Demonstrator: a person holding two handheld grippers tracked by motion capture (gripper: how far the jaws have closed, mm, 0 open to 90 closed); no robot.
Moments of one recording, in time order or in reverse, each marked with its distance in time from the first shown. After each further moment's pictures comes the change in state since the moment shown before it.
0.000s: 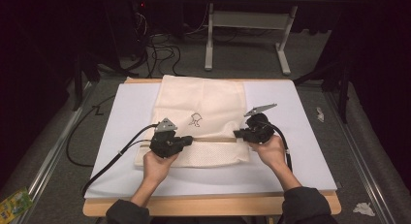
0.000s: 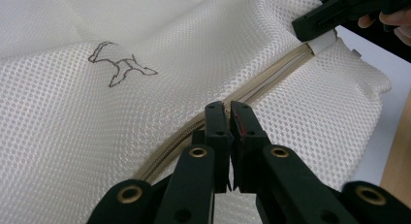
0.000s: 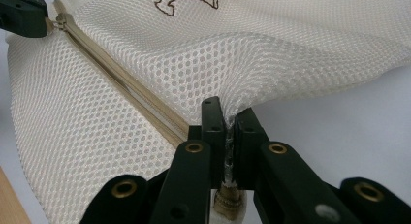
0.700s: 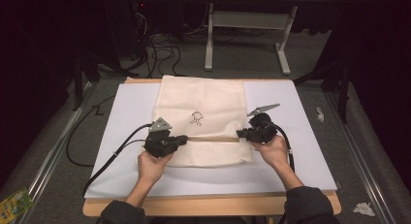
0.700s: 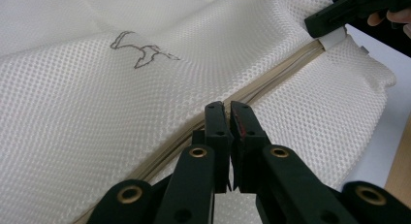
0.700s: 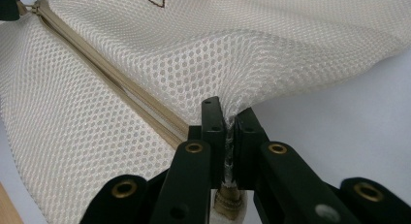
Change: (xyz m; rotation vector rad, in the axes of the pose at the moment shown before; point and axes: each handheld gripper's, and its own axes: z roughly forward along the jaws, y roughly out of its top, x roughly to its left) left arm 0.008 -0.002 -0.012 0.003 0.025 -0.012; right arm -0.007 -0.004 -0.003 0.010 -0.011 0.021
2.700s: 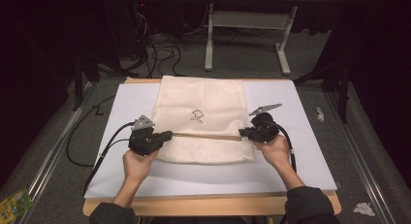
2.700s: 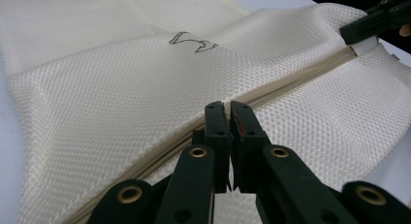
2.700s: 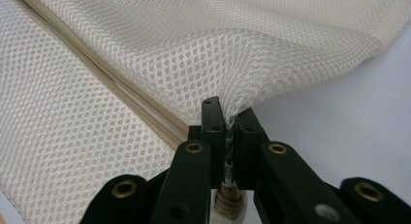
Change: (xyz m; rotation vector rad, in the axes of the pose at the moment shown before) left arm 0.024 -0.005 -0.034 -0.049 0.091 -0.036; right arm -0.005 -0.002 -0.002 -0.006 -0.037 0.003
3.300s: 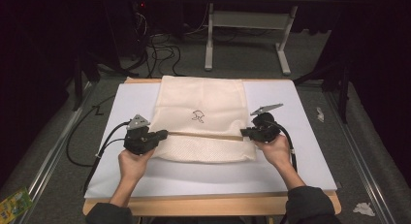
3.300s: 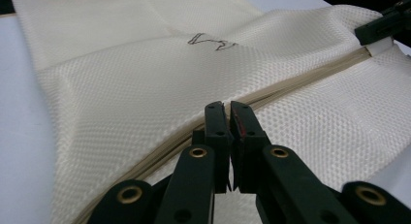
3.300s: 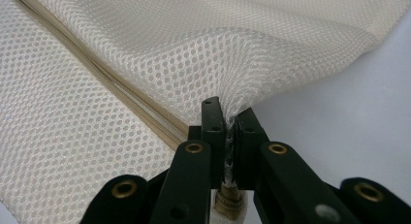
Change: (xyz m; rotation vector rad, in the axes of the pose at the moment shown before) left arm 0.010 -0.001 -0.009 -0.005 0.039 -0.002; right arm -0.005 -0.002 0.000 0.005 -0.013 0.008
